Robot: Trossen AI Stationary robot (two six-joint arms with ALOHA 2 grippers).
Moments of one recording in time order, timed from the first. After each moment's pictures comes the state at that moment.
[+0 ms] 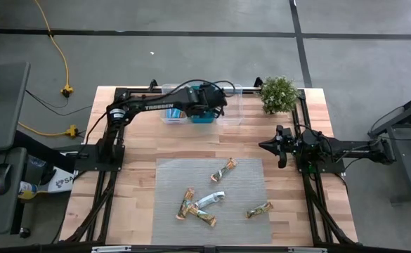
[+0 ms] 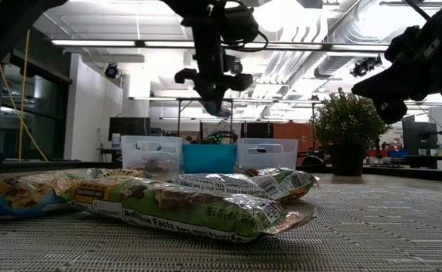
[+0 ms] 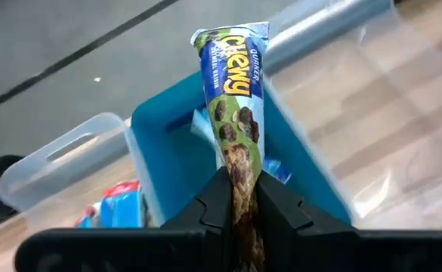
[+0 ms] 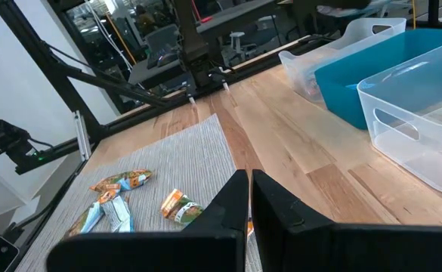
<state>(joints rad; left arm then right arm) 0.28 2.03 1.85 -0.94 -0.65 -0.63 -0.07 0.16 0.01 0.03 0.00 0.39</state>
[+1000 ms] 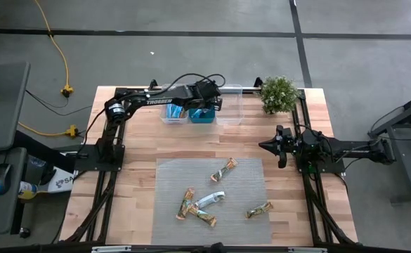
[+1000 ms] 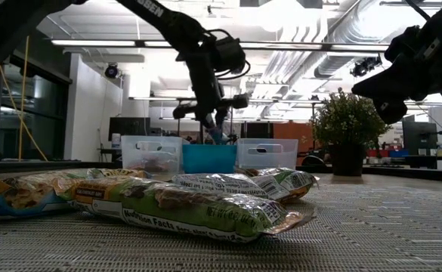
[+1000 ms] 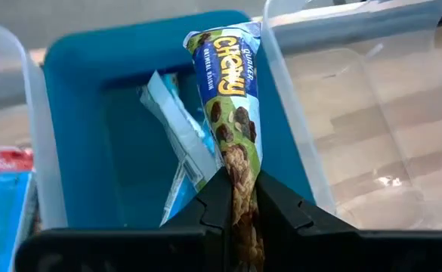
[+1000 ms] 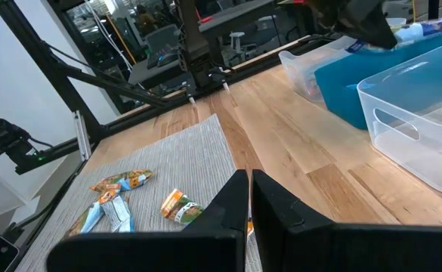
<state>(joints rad) 0.40 2.03 1.65 -0.63 -0.39 -0.84 -0.07 0.16 0.01 0.03 0.00 0.39</state>
